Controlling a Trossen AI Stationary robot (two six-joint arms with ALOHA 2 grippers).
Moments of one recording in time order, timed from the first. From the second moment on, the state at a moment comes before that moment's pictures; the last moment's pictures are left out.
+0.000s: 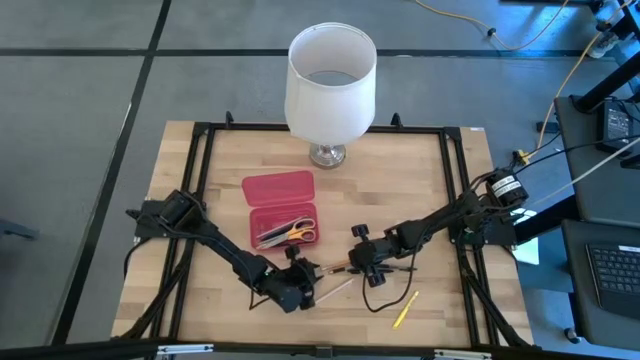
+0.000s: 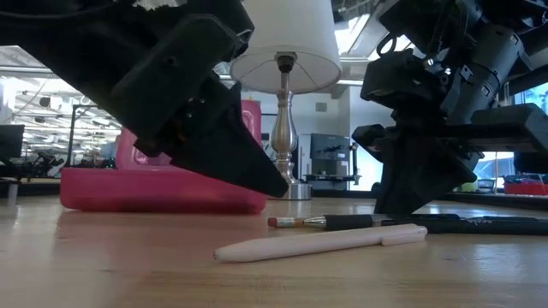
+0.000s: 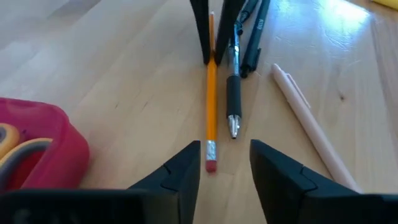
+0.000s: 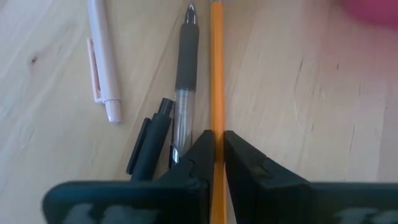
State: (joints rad) left arm -0.57 2.02 1.05 0.16 -0.73 -0.61; right arm 0.36 1.77 0.79 0.01 0.10 0.00
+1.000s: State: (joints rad) left arm -0.50 2.08 1.05 0.18 -0.64 -0.66; right arm 0.36 1.77 0.79 0.03 0.08 -0.01
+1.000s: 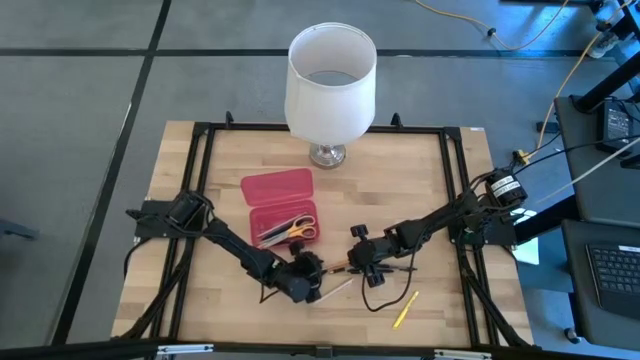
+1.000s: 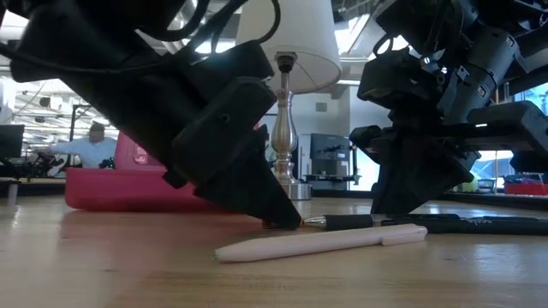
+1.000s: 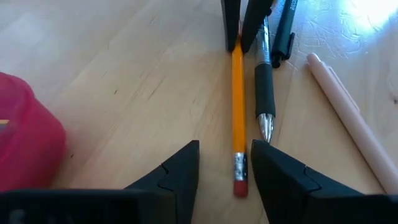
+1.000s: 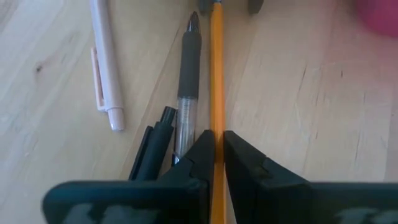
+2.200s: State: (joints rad) left arm -0.50 2.08 1.05 0.16 -0.62 -0.63; right arm 0.37 1.67 0.79 0.01 0.13 0.04
